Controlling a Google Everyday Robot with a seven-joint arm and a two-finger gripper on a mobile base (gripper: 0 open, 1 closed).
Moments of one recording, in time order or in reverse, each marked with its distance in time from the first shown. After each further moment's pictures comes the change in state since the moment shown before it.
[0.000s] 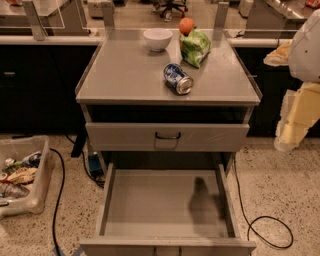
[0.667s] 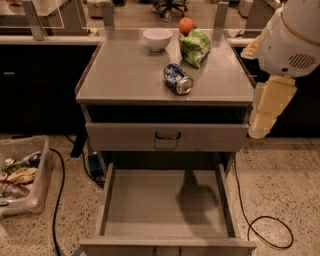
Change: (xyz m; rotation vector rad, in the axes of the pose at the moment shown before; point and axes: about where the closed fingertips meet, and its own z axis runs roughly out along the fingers) arm -0.025 -0.025 0.019 0.025 0.011 -0.045
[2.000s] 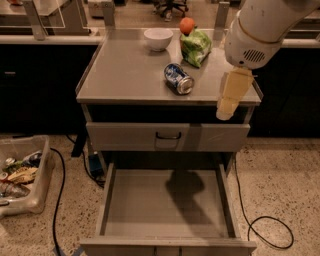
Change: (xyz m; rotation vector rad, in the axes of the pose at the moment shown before) arm -0.038 -0.058 0.045 0.064 -0.004 0.019
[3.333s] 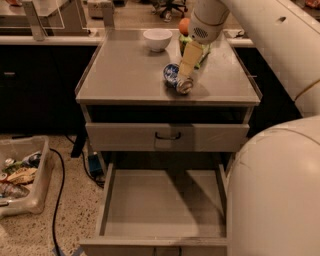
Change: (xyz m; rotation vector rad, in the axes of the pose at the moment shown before) arm -0.048 -0.157 0.099 0.089 0.014 0.296
